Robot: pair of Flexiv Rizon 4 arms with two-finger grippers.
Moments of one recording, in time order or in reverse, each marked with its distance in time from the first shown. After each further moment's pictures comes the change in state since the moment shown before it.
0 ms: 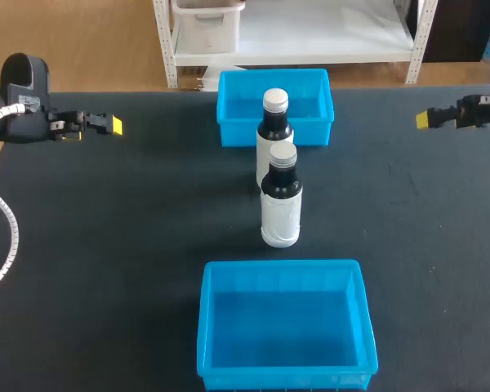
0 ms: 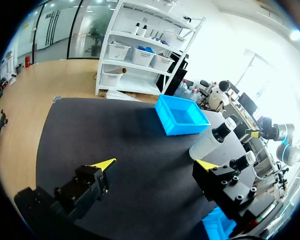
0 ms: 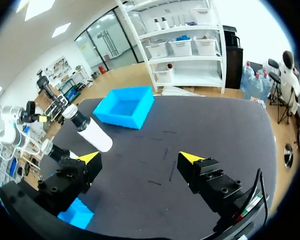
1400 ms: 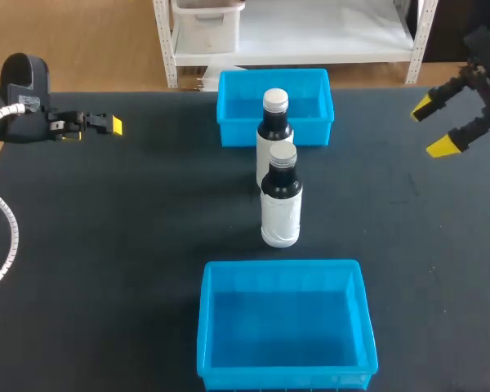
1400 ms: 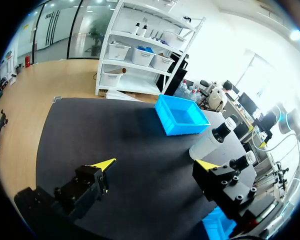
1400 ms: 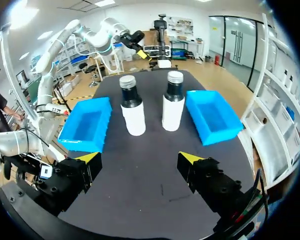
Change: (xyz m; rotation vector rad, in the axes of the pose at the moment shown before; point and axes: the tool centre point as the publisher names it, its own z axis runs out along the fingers) left arm 0.000 0.000 0.000 0.000 0.000 0.000; right arm 0.017 0.053 -0.017 -0.653 0.229 -0.903
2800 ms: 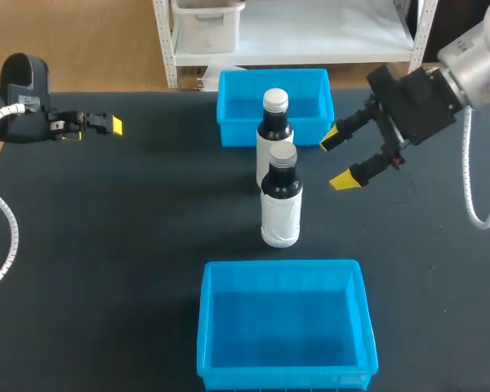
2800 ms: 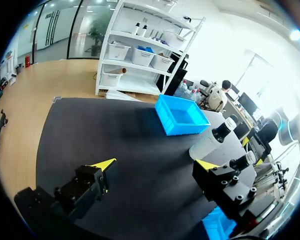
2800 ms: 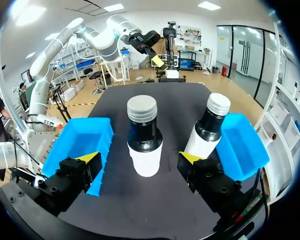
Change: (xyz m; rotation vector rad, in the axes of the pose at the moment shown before) left arm 0.000 0.000 0.000 0.000 0.000 0.000; right arm -0.069 0.026 0.121 -0.017 -0.082 -0.043
